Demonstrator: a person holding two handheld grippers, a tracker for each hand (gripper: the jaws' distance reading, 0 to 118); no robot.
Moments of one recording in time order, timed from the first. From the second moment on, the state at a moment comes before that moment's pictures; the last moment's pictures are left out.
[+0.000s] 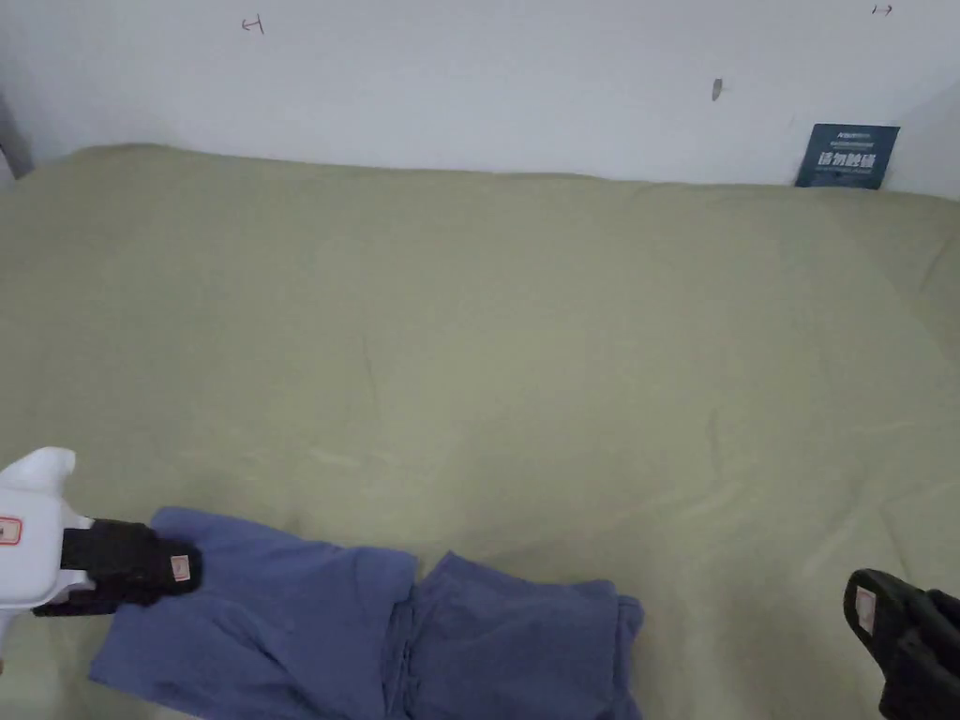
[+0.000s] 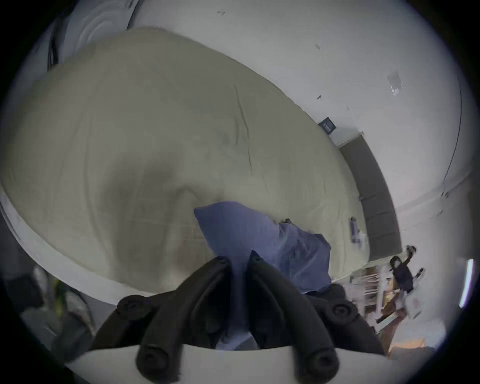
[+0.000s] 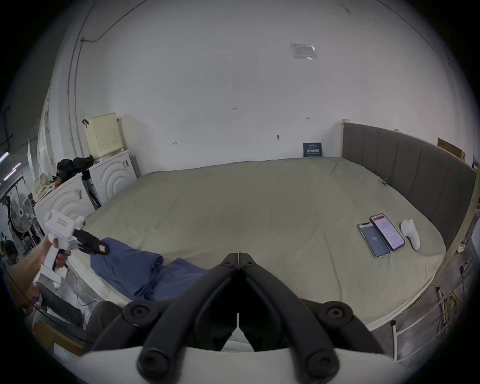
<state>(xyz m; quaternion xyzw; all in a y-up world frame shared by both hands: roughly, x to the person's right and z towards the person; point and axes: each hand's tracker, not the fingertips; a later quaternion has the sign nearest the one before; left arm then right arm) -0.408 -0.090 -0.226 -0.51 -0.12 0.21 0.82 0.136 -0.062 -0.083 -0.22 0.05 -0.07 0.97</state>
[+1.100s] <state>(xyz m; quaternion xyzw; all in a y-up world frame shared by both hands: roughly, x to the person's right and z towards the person) -0.175 -0.127 -0.233 -0.51 -0.25 0.19 0.80 0.185 -0.077 -0.049 -0.23 0.01 -0.11 0.97</state>
